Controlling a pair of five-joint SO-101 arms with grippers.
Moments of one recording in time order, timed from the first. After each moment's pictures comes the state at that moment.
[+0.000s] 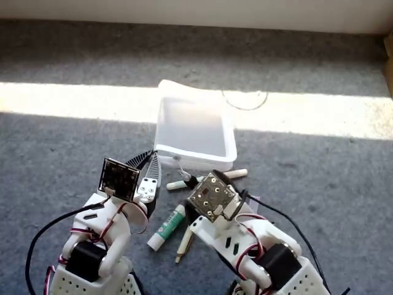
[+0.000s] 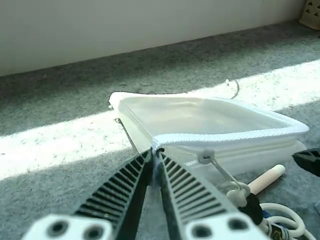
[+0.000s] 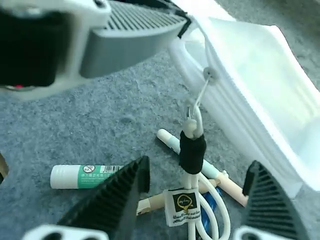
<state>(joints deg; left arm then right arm) 16.0 -103.7 83.9 48.0 4.9 -43.5 -91.6 74.4 60.5 14.0</state>
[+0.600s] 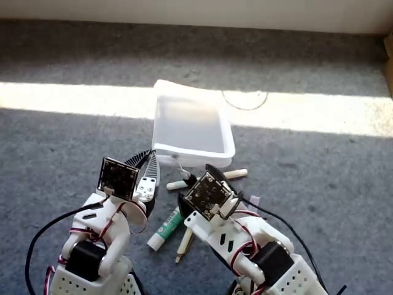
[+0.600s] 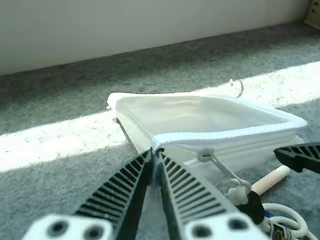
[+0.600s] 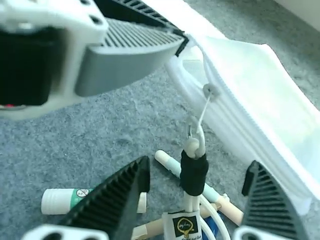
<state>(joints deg) 15.6 -103.7 83.9 48.0 4.8 -43.8 -90.7 78.5 51.3 13.9</state>
